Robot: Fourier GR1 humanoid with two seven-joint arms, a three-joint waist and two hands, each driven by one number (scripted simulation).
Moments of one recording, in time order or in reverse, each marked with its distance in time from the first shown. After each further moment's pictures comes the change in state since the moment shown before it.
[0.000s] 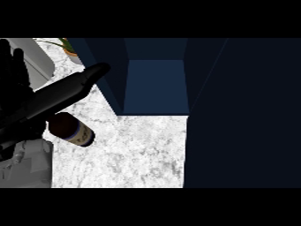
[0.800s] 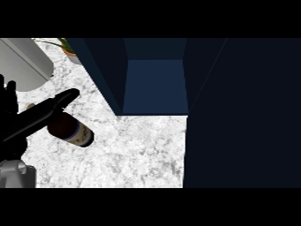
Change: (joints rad) left arm 0.263 0.019 0.099 -0.055 0.270 -0.022 -0.155; right arm -0.013 0.009 -0.007 -0.008 0.003 0.003 0.032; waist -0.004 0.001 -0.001
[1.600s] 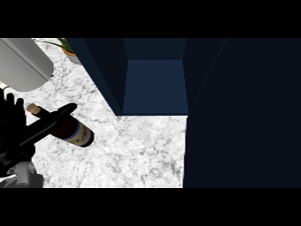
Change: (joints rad) left arm 0.166 -0.032 0.100 0.188 0.272 -0.052 -0.404; right arm -0.018 0.008 -0.011 -0.001 0.003 0.004 0.024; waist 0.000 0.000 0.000
